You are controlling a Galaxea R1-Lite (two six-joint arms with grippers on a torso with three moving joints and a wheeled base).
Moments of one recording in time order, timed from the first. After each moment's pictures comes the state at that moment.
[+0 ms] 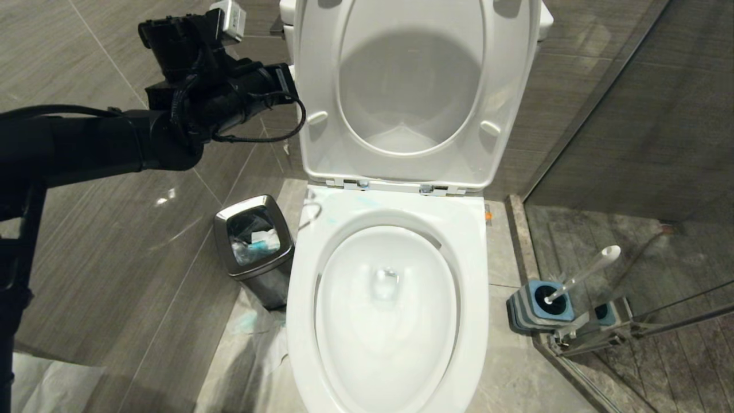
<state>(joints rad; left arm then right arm) -0.29 2.11 -1.97 -0.39 -0.21 -0.13 0.00 0.00 0.00 0.00 -0.01 0.04</state>
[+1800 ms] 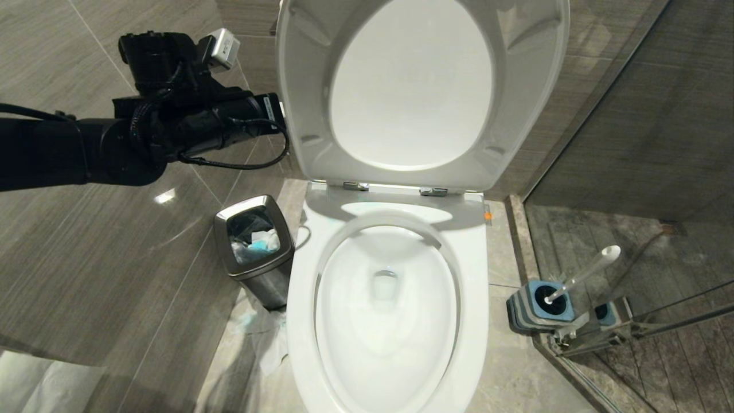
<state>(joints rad) -0.26 1.94 -1.68 -0.30 -0.31 -0.15 0.00 0.00 0.00 0.00 -0.01 0.04</state>
